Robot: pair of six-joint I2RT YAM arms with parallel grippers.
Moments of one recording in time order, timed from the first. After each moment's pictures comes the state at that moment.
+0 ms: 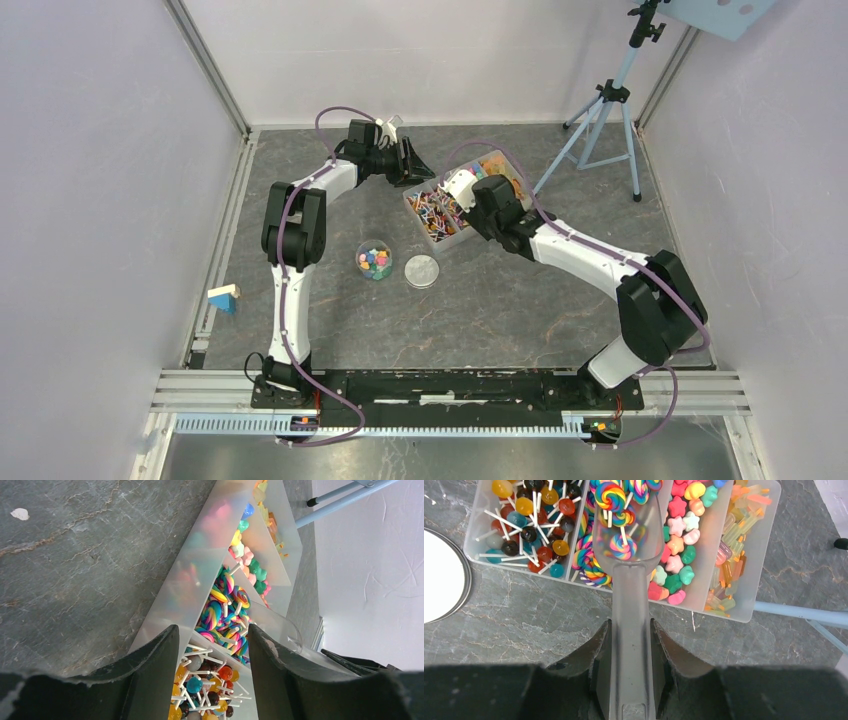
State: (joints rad) left arm -0.24 2.31 1.75 -0.09 0.80 -0.54; right arm 0.64 1.57 1.06 -0.21 0.23 -0.35
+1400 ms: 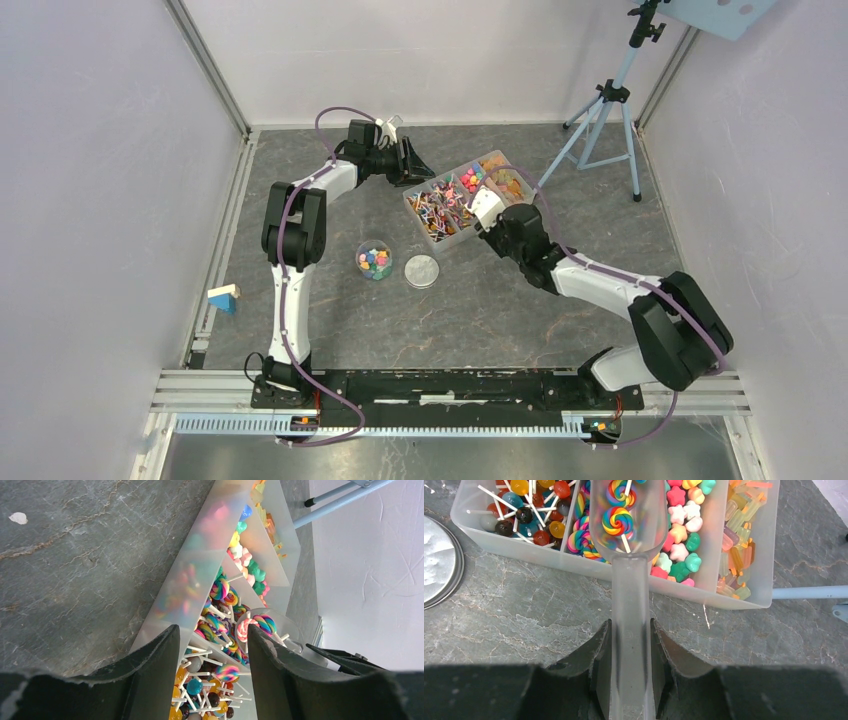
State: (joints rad) left arm -0.24 2.31 1.74 -0.07 0.82 -0.55; right arm 0.58 1.43 0.69 0.20 0.13 -0.35
